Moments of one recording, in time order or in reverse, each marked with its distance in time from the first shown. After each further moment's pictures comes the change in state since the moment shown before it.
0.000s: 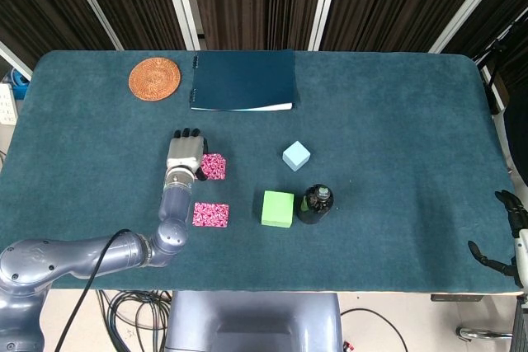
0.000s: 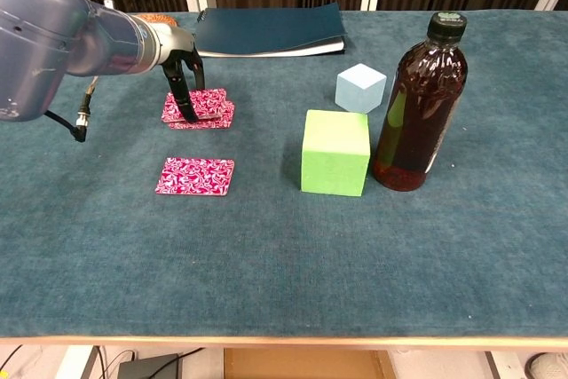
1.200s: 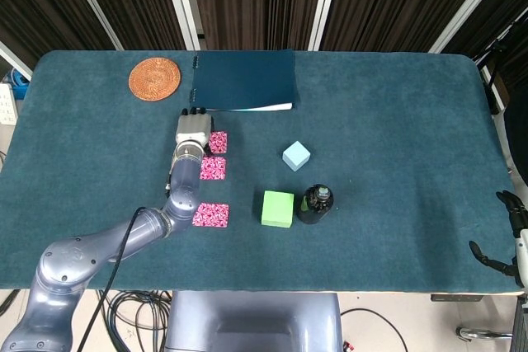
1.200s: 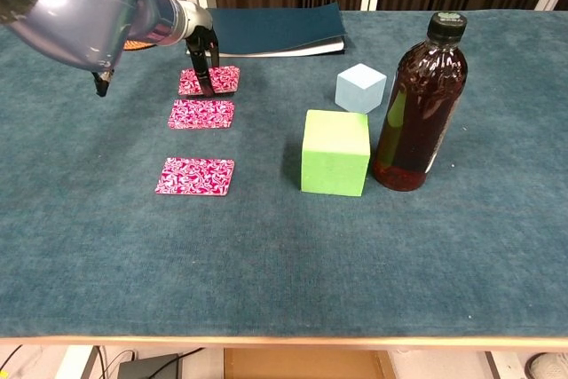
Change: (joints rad) left arm -0.144 -0.144 -0.062 0.497 -0.108 -0.289 0.133; right arm 0.001 0.002 0.002 -0.002 0.012 -0.007 -0.006
